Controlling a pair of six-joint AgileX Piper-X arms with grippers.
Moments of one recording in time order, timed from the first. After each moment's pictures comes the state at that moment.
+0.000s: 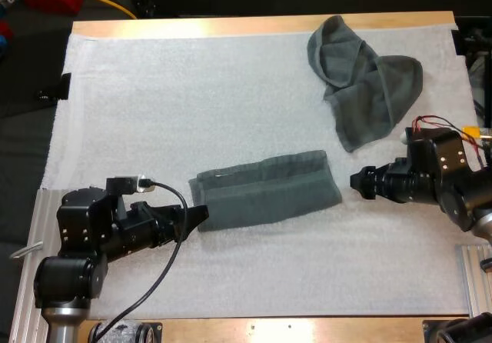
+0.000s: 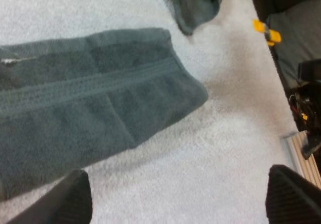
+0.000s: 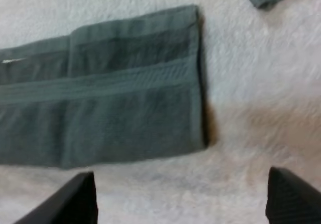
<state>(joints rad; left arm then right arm) 0.00 0.66 -0.63 0.89 0.77 -2.07 0.33 1.12 -0.85 0.85 -0.23 -1.54</state>
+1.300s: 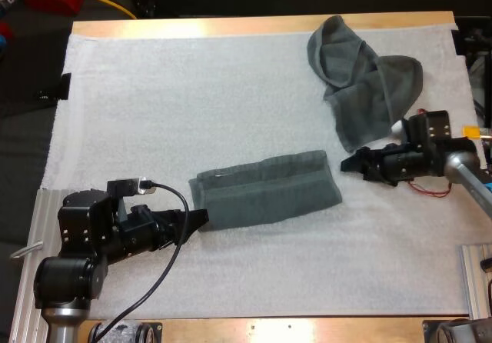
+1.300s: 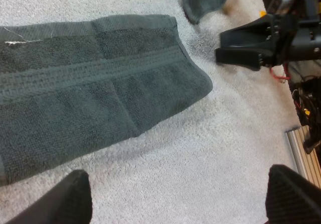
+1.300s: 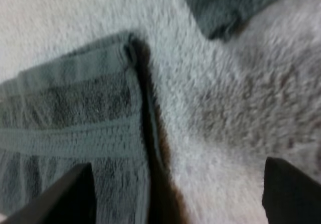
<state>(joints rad) 0.00 0.66 -0.63 0.91 0.76 -2.07 0.12 1.68 -0.86 0.49 -0.67 -1.53</state>
